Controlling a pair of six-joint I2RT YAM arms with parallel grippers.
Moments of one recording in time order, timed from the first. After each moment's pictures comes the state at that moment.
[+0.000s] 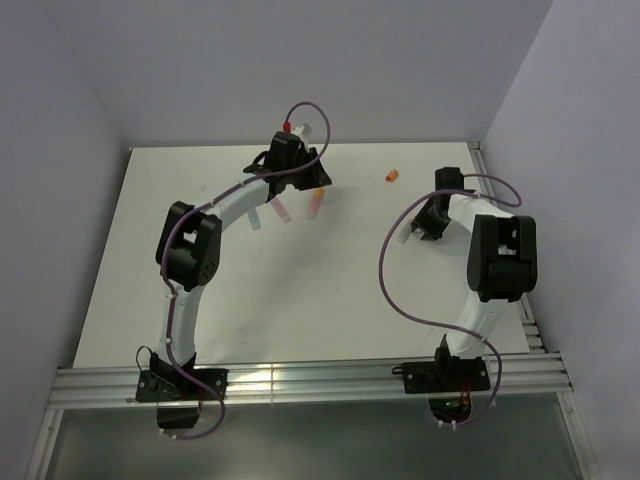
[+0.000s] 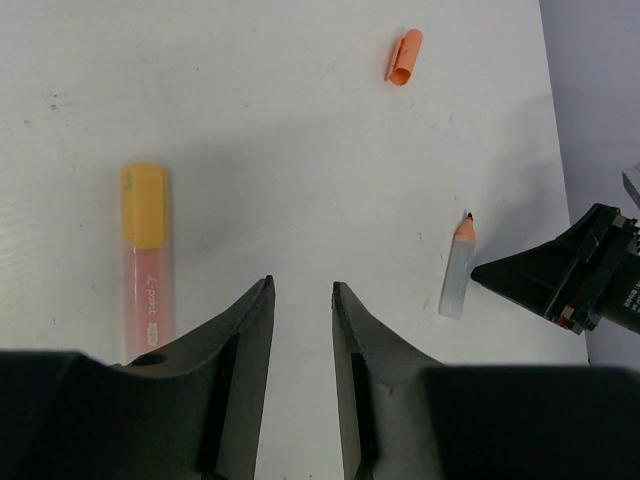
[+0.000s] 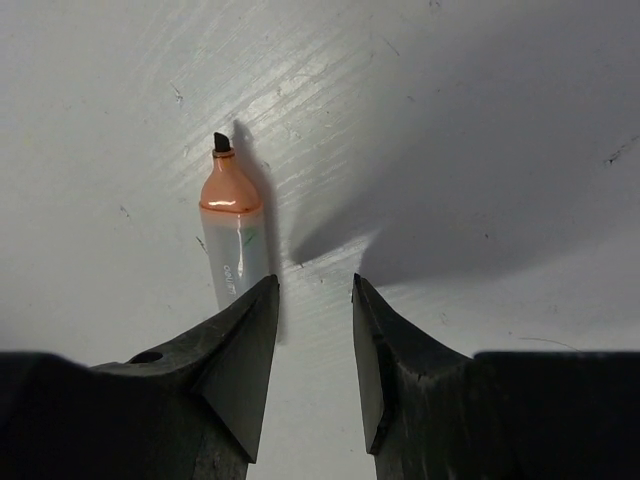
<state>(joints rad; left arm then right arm) -0.51 2.17 1.77 -0.14 0.25 -0.60 -0.06 1.83 1.15 -0.46 -0.03 0.62</state>
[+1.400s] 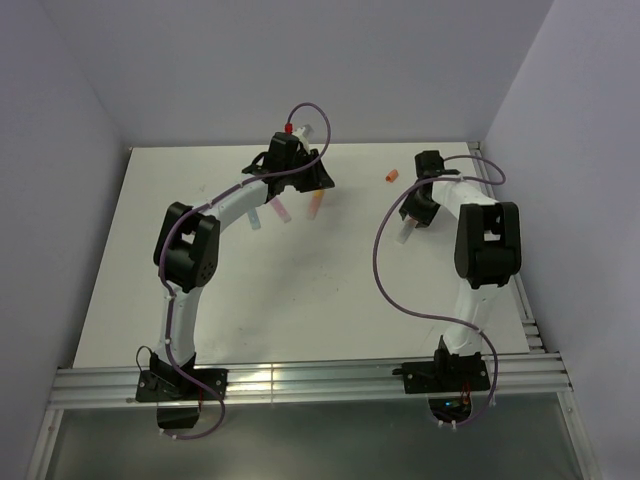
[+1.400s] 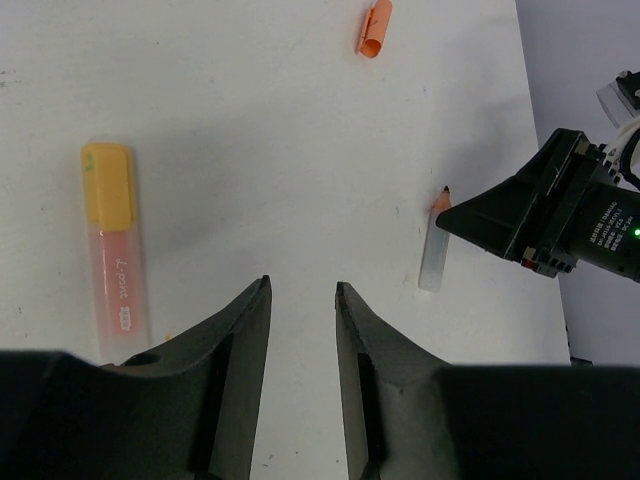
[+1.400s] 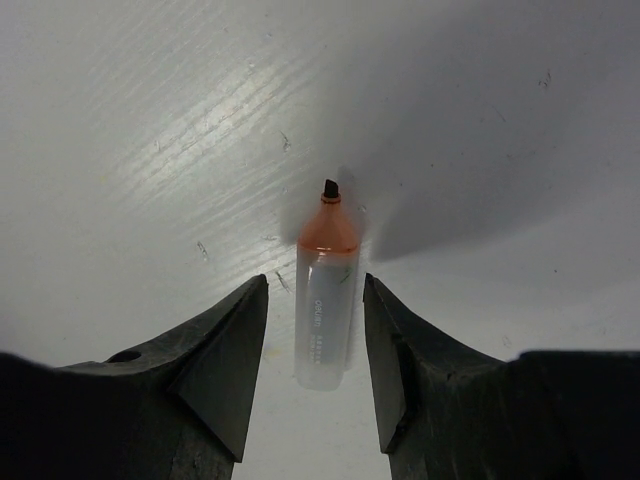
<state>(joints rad) -0.51 2.15 1.74 -0.14 0.32 -0.60 0.03 1.95 1.39 -0.61 0.11 0.61</state>
